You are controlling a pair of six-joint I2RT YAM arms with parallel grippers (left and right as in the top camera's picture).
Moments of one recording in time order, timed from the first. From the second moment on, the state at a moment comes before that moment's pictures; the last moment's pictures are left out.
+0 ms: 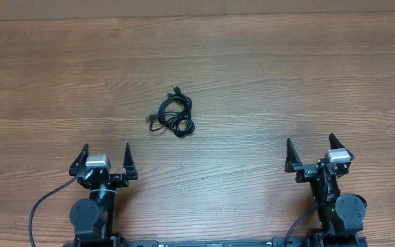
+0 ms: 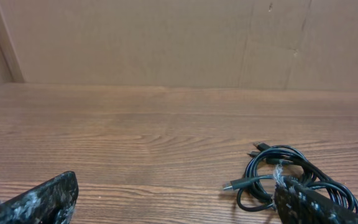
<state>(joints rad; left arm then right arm) 0.08 0.01 0.01 -0.07 0.06 -0.02 0.04 0.01 0.02 -0.03 -0.06 0.00</state>
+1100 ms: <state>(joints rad) 0.08 0.12 0.14 -0.31 0.28 -0.31 0.04 0.01 0.02 -0.03 -0.06 0.00</state>
